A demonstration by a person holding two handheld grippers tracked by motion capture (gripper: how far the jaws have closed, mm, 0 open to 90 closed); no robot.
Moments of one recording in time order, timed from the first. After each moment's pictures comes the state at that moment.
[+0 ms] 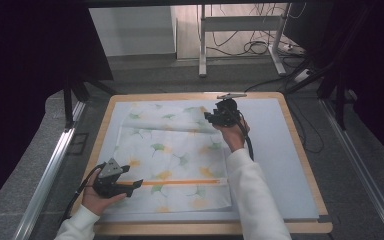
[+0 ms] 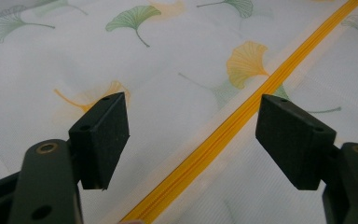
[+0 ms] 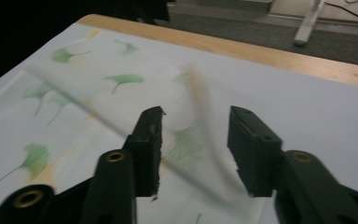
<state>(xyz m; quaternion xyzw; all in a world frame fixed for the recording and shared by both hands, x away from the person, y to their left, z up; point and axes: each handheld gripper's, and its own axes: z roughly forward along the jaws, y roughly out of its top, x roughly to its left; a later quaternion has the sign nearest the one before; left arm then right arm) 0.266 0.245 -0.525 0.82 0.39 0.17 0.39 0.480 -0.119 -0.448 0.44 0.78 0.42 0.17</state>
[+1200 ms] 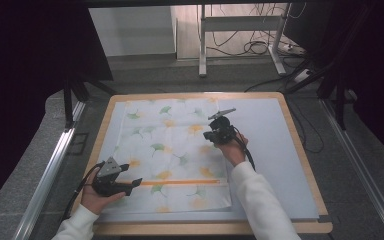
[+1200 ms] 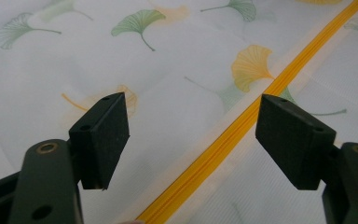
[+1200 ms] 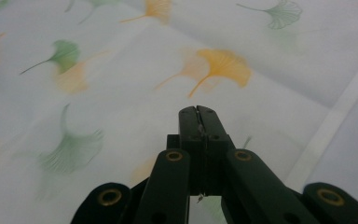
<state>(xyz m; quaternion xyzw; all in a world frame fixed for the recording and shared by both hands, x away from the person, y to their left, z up) 0.268 0.250 -0.524 0.81 0.38 0.17 0.40 0.447 -0.112 -0.482 0.37 0.85 0.35 0.11</state>
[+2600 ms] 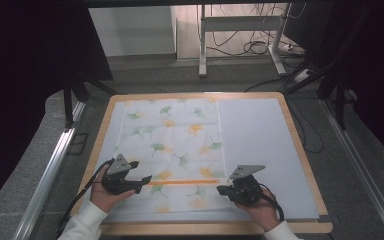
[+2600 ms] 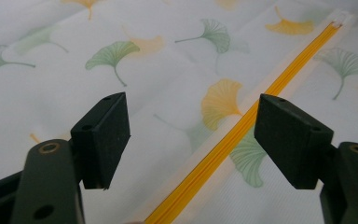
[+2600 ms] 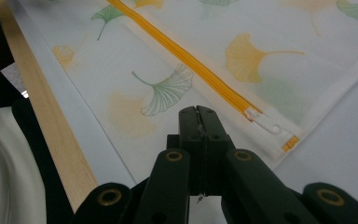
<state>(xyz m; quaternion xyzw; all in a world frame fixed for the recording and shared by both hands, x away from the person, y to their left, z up) 0.272 0.219 -0.508 0.81 0.37 0.17 0.41 0.277 -0.177 -0.496 0.30 0.87 0.38 0.05</state>
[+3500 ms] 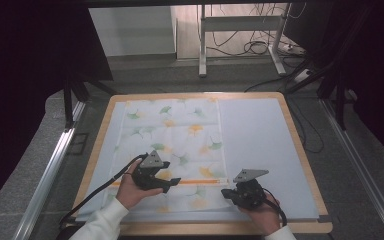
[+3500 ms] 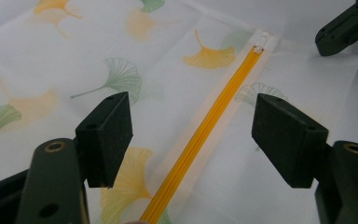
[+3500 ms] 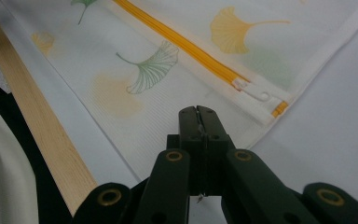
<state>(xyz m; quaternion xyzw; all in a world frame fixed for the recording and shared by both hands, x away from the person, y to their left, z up) 0.293 0.140 -0.496 0.85 0.30 0.10 0.42 0.269 -0.186 -0.505 0.33 0.87 0.37 0.05</state>
